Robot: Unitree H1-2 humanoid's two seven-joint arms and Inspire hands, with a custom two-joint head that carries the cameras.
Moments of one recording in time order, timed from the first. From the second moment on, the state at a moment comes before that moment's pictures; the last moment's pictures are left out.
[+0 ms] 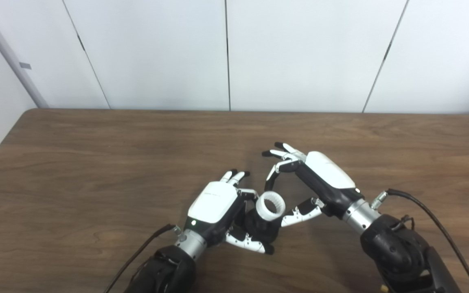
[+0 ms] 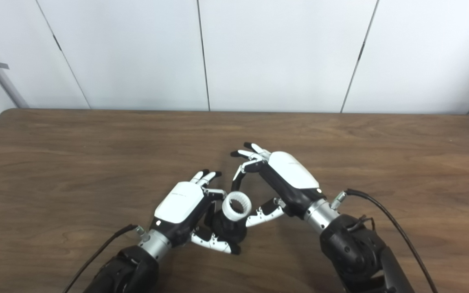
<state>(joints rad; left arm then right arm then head) -0.12 0.23 -0.48 -0.10 0.89 0.02 -0.07 -0.26 -0.28 0.32 -0.28 -0.58 0.06 0.34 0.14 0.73</state>
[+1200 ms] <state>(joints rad) -0.11 0.23 -0.46 -0.15 0.90 0.03 -0.14 -0.26 -0.33 0.32 -0.32 -0.58 0.07 0.43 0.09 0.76</state>
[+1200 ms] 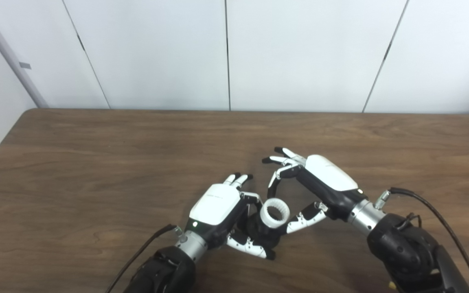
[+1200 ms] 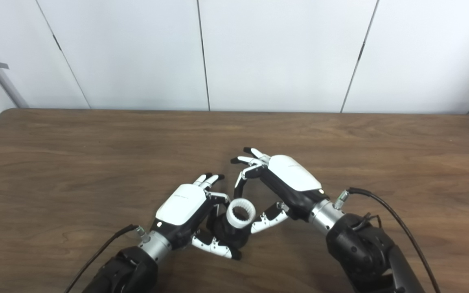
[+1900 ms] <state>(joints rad) -0.11 0.21 -0.46 -0.15 0.90 0.04 -0.14 -0.25 -0.31 0.33 -0.32 -0.57 0.07 0.43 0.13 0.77</state>
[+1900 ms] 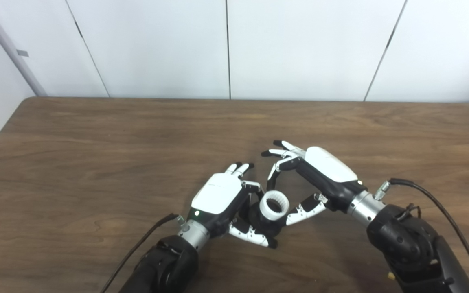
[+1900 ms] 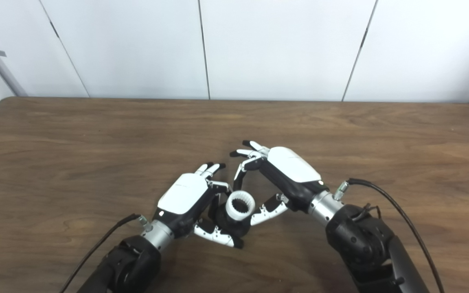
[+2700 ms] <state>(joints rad) -0.11 0.21 -0.47 -0.16 0.90 0.04 -0.15 -0.25 -0.30 0.34 -0.31 -0.58 0.07 0.43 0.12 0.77</state>
